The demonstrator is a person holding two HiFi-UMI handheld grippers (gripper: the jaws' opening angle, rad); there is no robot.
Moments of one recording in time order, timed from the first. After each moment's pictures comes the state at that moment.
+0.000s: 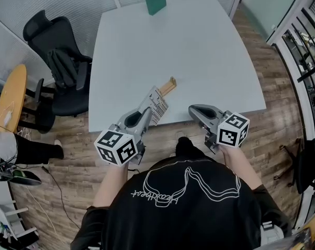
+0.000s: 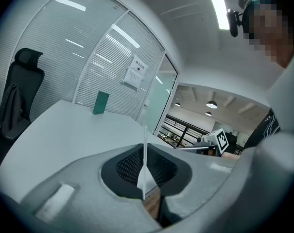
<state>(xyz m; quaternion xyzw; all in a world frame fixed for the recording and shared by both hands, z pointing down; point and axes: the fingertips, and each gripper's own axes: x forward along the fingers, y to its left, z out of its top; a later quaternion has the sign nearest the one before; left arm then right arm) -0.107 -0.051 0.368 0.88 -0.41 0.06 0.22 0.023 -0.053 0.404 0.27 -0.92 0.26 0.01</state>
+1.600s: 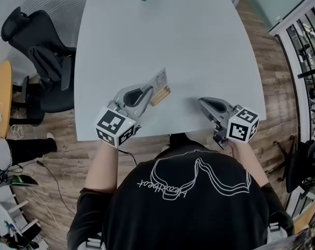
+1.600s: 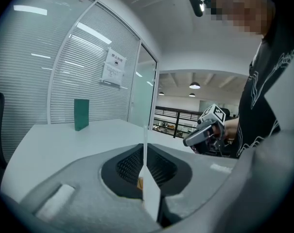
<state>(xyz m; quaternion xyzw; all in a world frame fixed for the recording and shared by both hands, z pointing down) -0.061 -0.210 0.395 0.93 -0.33 0.13 0.09 0.084 -0.172 0.440 0.29 -0.90 0.33 0.06</state>
